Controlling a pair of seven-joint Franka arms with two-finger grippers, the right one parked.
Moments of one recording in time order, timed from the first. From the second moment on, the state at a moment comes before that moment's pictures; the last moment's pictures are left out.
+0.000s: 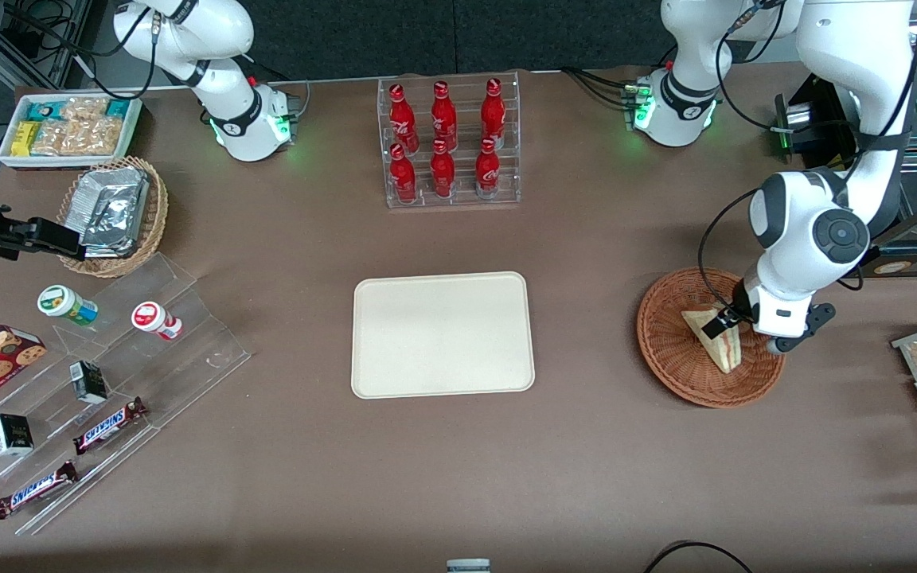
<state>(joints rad) -0.14 0.23 0.09 -2.22 -0.01 2.46 -0.64</state>
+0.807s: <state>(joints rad) -0.14 0.19 0.09 -2.13 -0.01 2.22 -0.62</state>
